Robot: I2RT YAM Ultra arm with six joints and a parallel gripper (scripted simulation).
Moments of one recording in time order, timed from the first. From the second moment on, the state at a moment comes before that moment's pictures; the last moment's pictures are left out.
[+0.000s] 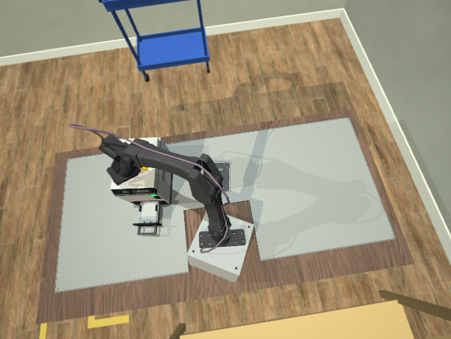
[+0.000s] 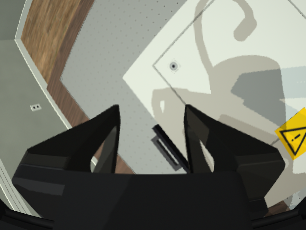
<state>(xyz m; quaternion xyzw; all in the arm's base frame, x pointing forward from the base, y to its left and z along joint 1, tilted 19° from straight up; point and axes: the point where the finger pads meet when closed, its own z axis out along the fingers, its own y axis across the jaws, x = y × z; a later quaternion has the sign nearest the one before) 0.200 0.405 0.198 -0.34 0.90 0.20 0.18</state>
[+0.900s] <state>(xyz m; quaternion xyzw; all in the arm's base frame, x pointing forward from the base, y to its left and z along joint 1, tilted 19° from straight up) 0.132 0.393 0.146 -0.49 0.86 0.10 0.10</state>
